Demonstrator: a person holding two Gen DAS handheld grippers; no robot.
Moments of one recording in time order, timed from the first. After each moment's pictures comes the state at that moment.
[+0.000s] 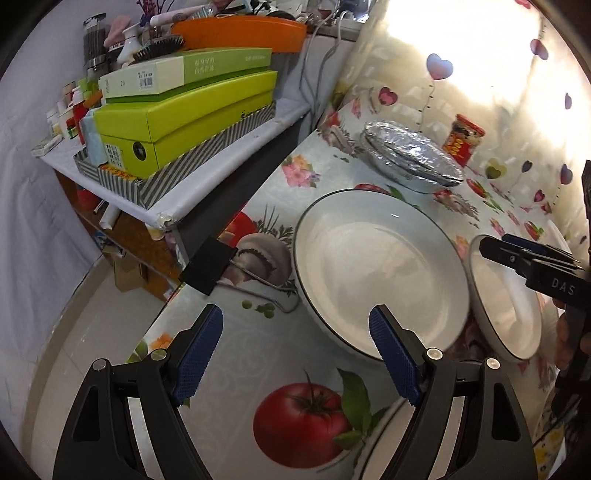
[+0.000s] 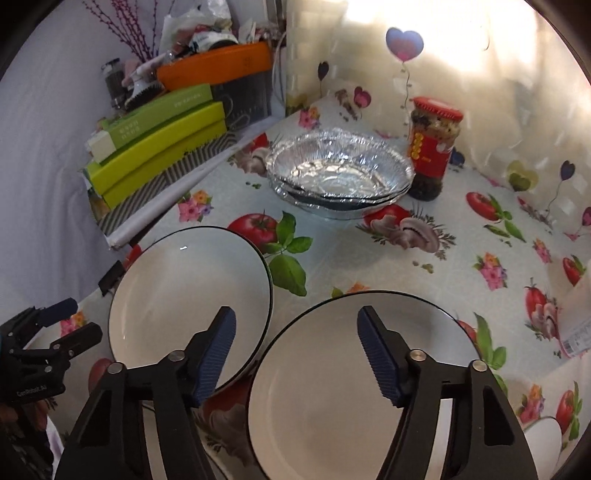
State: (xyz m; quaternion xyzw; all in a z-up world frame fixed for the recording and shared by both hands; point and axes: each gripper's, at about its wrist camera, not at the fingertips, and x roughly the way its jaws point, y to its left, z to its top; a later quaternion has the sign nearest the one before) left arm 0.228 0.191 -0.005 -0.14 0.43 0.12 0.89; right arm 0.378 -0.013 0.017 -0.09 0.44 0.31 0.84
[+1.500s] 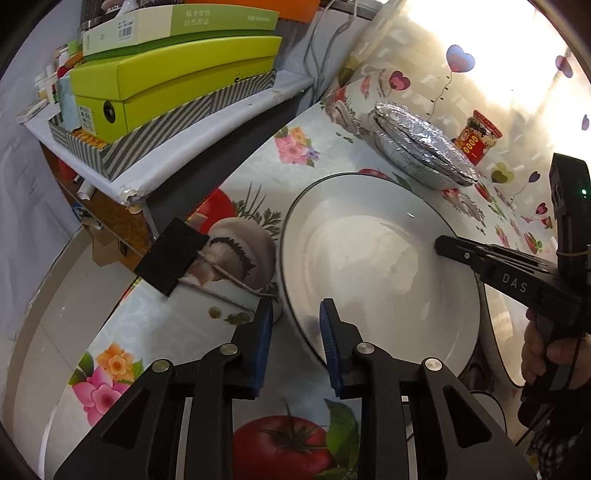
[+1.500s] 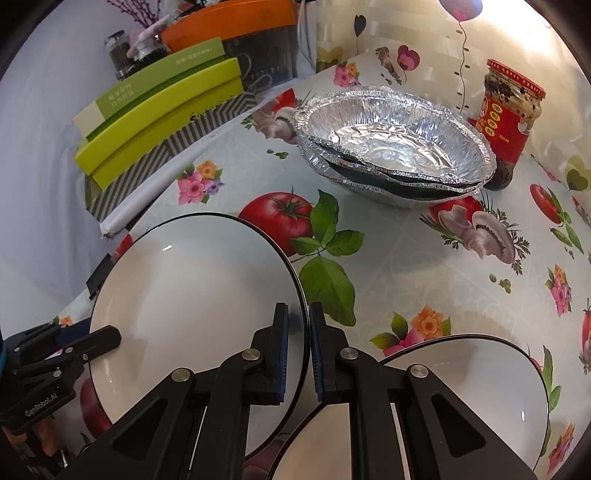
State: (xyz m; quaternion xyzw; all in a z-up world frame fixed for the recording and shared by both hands) left arm 0.261 0.197 -0.033 -0.20 0.45 0.10 0.86; right arm 0.408 0.032 -0.016 -0.11 0.48 0.34 0.81
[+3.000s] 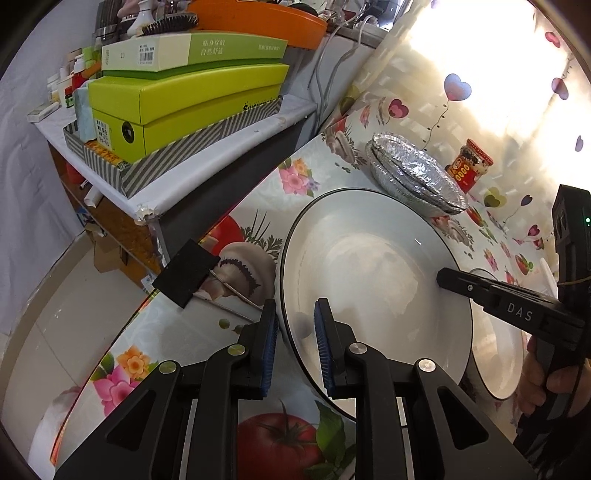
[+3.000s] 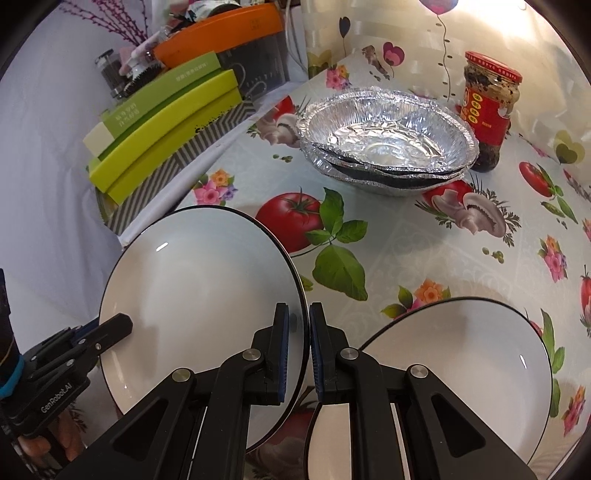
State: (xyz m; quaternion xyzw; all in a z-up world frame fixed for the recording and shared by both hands) left arm 0.248 0.202 -0.007 -0.21 0.42 0.11 0.88; right arm 0.384 0.025 0.008 -0.06 0.50 0.32 0.80
